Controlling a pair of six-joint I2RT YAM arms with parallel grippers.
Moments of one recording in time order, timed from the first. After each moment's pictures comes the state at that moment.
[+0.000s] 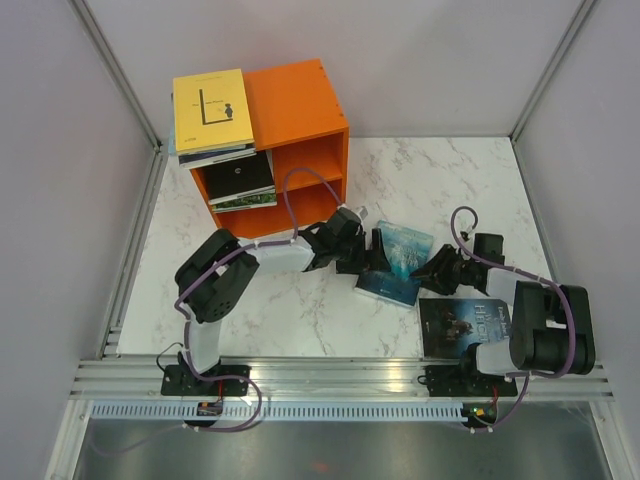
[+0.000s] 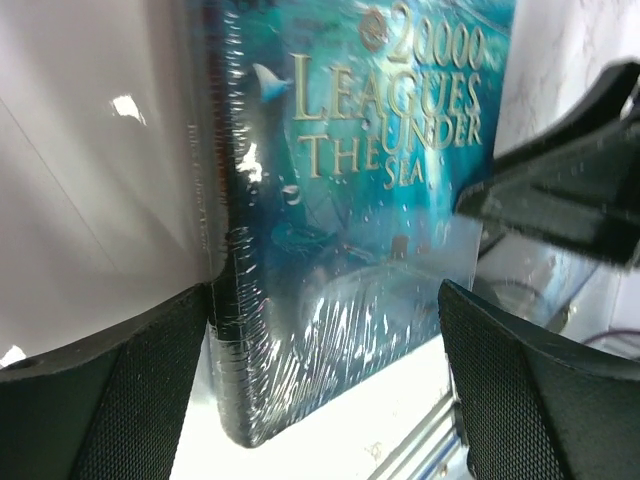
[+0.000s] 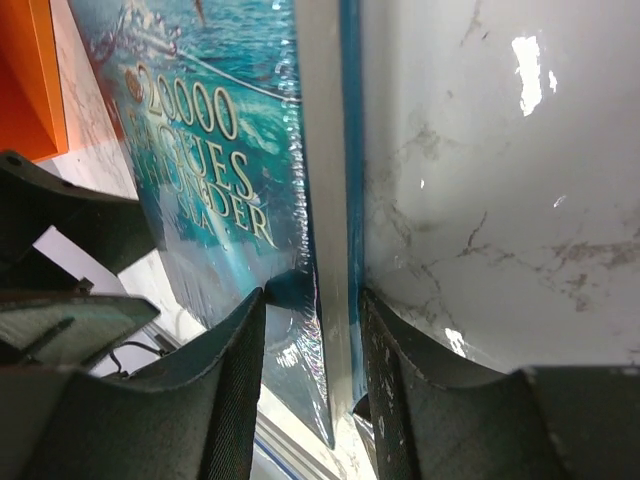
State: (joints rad) left arm -0.85 1.96 1.19 -0.01 0.24 -0.80; right arm -0.12 1.41 0.44 -0.06 -0.66 0.61
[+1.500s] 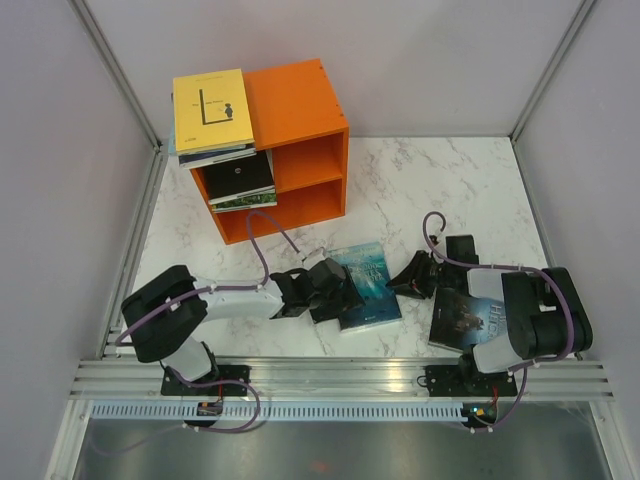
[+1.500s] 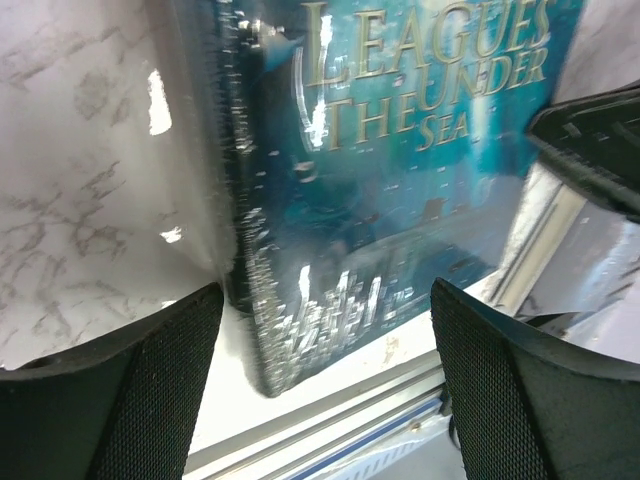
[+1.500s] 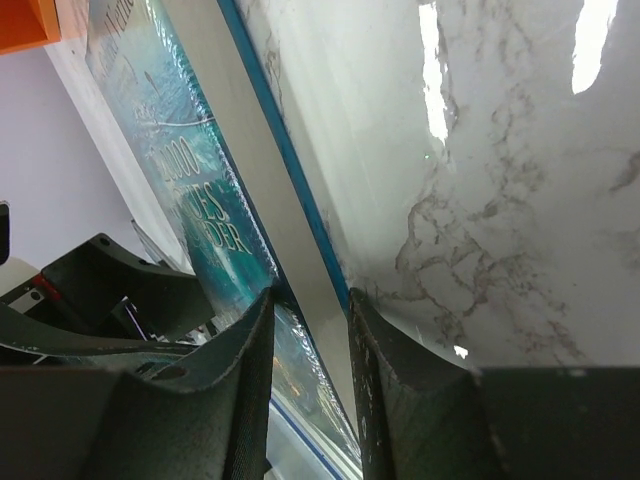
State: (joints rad) left arm -1.04 1.59 0.78 -0.13 -0.08 -1.27; right arm 0.08 1.50 0.42 0.06 -0.72 0.70
